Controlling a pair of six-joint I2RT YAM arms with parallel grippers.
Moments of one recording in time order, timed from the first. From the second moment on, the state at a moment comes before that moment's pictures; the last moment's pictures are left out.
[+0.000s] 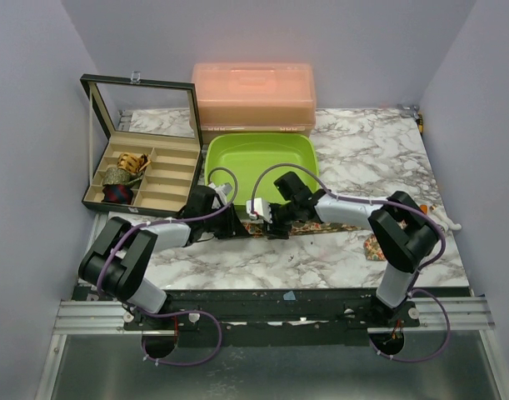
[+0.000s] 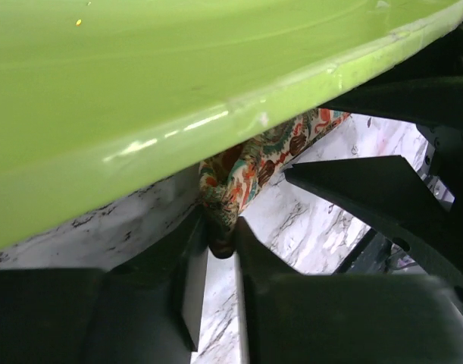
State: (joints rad) left arm -0.44 1.51 0.53 0.23 0.53 -0.63; right arm 0.73 1.79 1.01 -0.20 -0.51 -0.84
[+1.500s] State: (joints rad) left arm -0.77 1.76 1.13 0.07 0.66 -0.56; right arm -0.10 1.58 1.19 -0.92 -0.77 -0.41
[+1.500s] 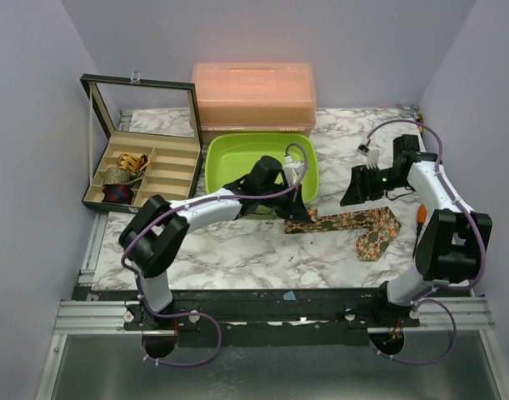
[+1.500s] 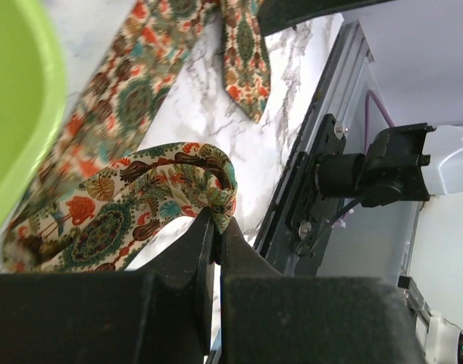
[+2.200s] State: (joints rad) left arm -0.82 1.83 1.21 0.19 0.55 -0.50; right arm -0.18 1.59 1.18 -0.96 -0.75 -0.61
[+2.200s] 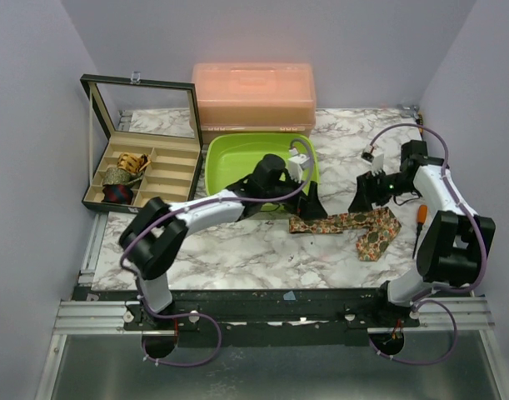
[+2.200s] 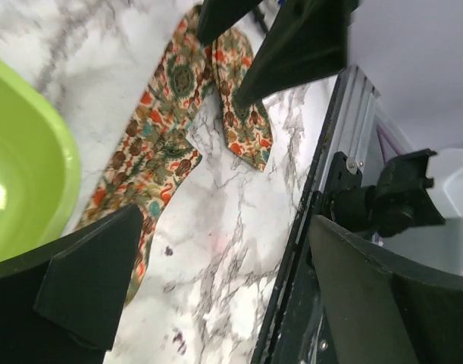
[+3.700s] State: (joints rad) left arm -0.72 1.20 0.60 0.21 0.60 0.16; right arm 0.26 1.55 0.81 -0.71 -0.63 -1.31
